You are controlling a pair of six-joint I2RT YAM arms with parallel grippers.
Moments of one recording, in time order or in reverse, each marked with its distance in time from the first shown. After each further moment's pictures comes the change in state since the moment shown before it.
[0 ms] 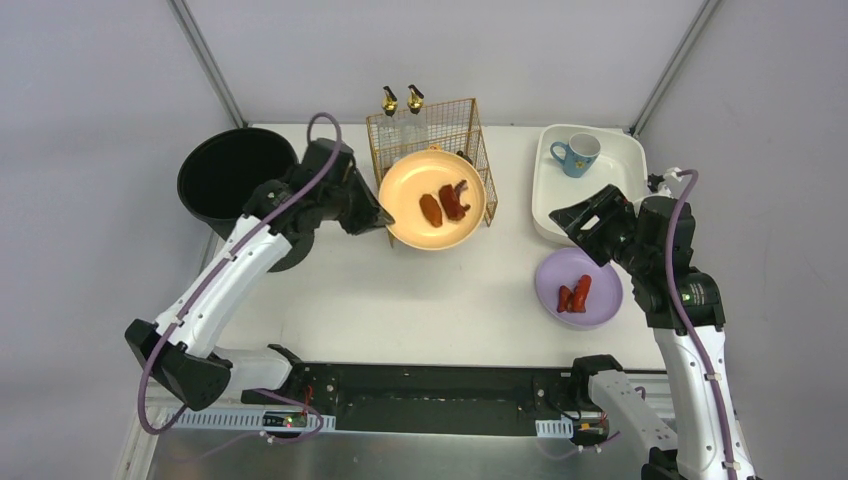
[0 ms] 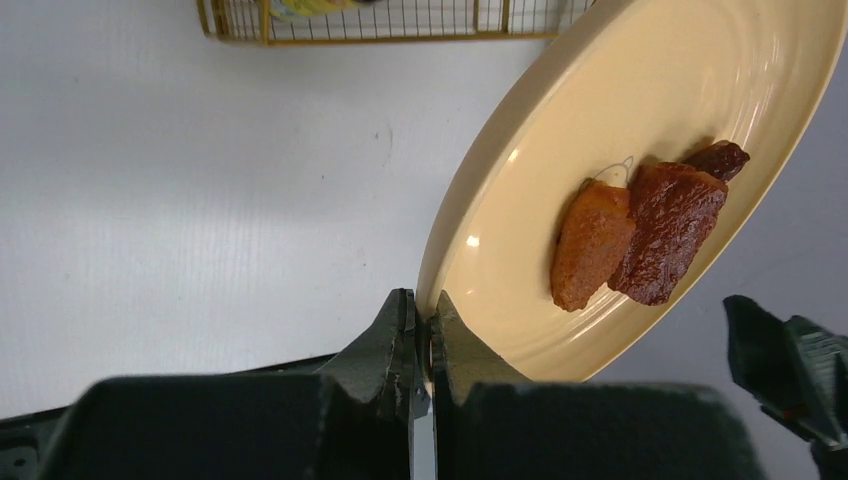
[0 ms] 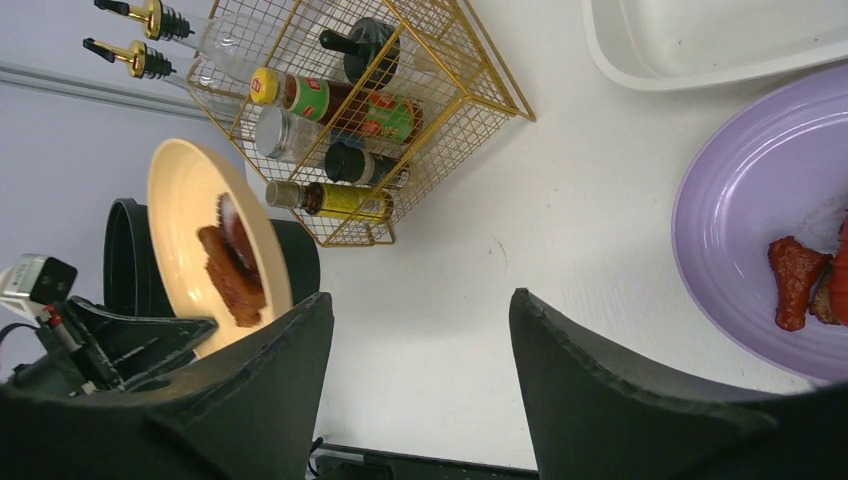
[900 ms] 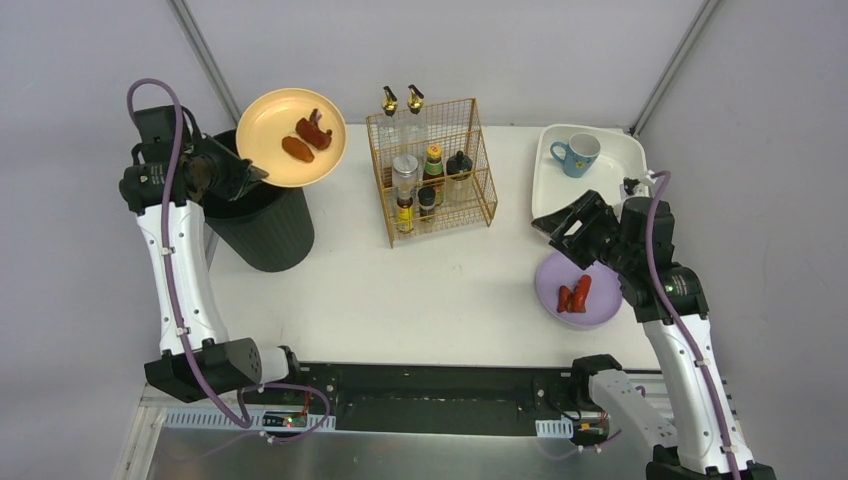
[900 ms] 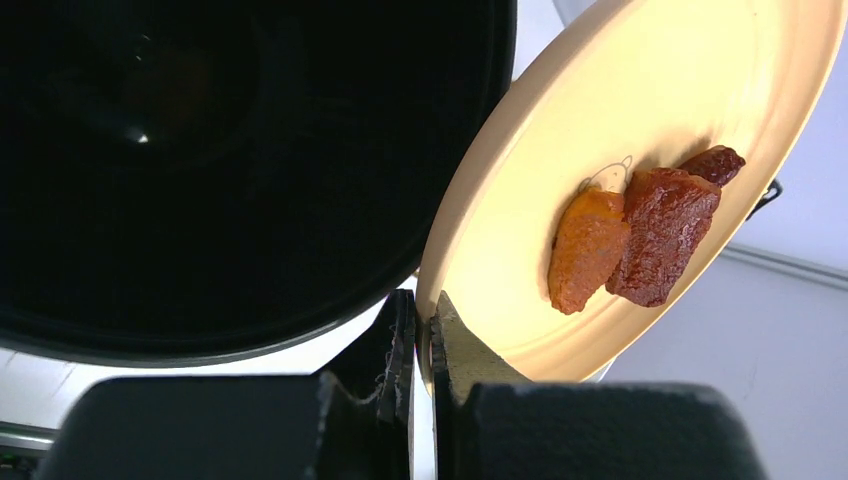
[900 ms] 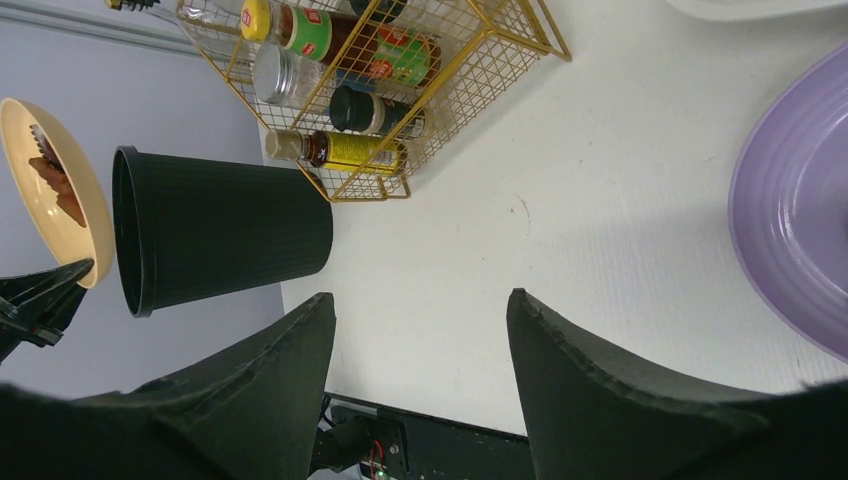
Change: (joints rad) left arm 0.856 0.035 0.299 -0.233 0.211 0.234; right arm 0.032 0.013 -0.097 0.072 -0.096 0.042
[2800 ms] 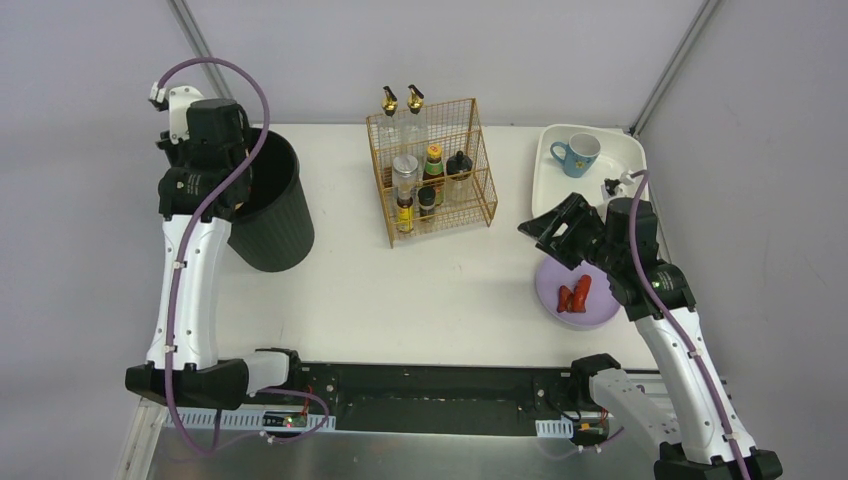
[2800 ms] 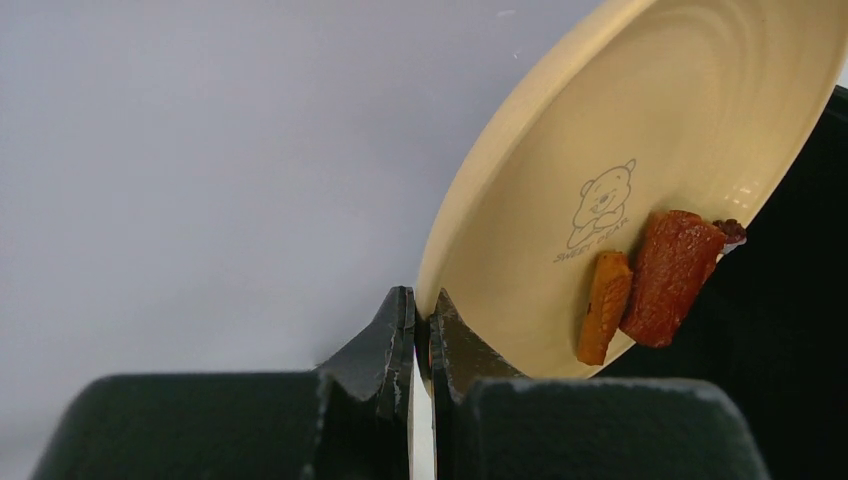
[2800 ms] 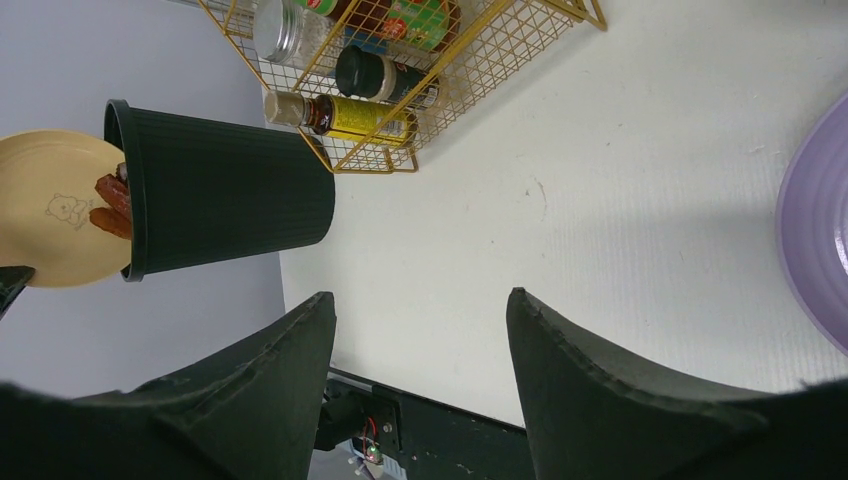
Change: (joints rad) left arm -0.291 -0.057 -0.011 0.132 -1.224 0.647; right arm 0.079 0.019 -0.068 0.081 -0.021 0.004
